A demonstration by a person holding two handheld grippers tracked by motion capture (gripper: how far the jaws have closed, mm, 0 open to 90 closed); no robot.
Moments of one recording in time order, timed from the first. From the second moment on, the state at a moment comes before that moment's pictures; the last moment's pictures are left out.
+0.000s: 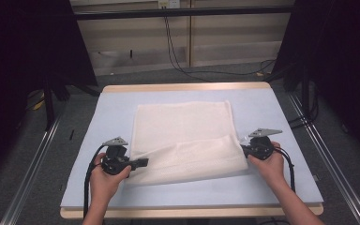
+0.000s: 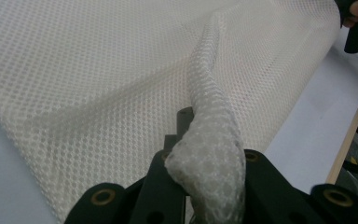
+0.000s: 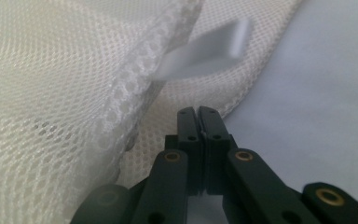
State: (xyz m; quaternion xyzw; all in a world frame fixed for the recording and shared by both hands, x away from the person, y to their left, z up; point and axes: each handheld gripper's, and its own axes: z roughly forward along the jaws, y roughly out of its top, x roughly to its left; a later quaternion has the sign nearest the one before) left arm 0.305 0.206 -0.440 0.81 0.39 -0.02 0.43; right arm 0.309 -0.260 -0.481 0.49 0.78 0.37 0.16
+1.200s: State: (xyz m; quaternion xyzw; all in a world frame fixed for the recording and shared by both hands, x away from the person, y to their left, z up) left arm 0.295 0.204 -0.434 0.79 0.43 -0.02 0.45; right arm 0.270 -0.295 -0.477 0.42 0.78 0.45 0.11
